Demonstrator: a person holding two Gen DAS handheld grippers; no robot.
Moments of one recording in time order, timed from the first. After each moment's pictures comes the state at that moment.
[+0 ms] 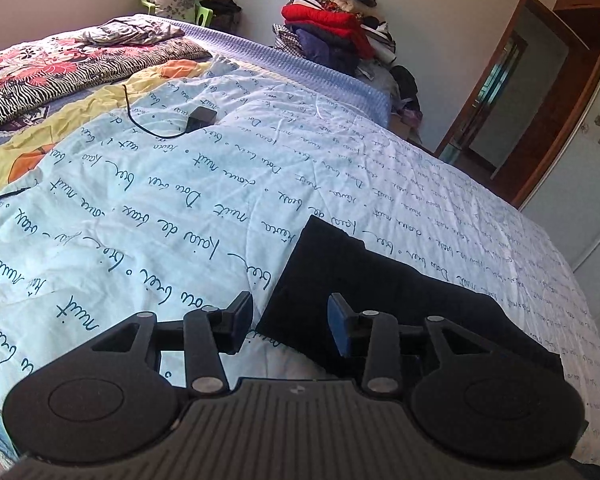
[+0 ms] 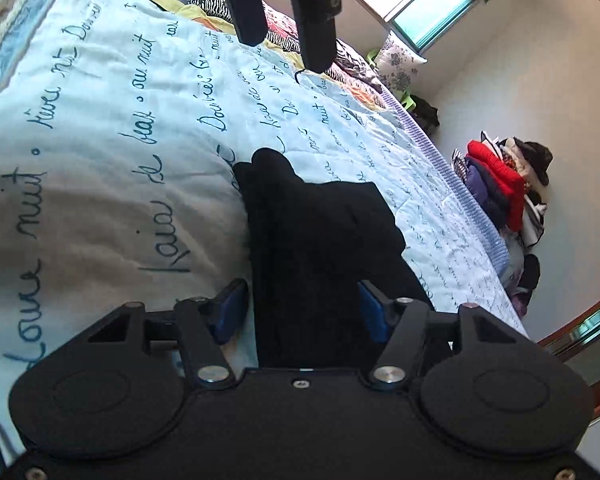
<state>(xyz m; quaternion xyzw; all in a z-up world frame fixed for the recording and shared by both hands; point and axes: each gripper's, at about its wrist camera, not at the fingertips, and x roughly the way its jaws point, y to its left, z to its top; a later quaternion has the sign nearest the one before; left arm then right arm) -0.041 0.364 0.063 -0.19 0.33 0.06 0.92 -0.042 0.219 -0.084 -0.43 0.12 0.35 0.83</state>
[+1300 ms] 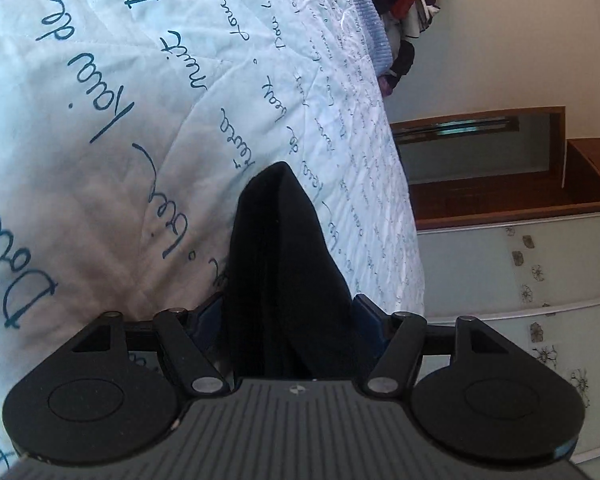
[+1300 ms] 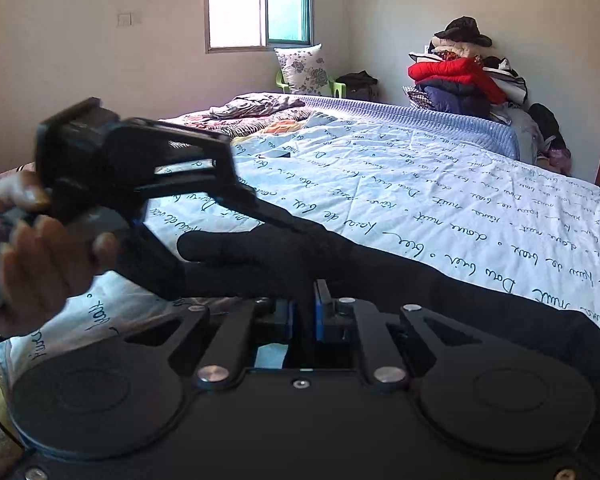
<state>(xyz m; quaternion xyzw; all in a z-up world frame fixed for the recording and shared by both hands) 0.080 0.417 -0.057 -0.53 0.40 -0.07 0.74 0.019 0.154 -0.049 -0.06 0.21 0.37 0.90</state>
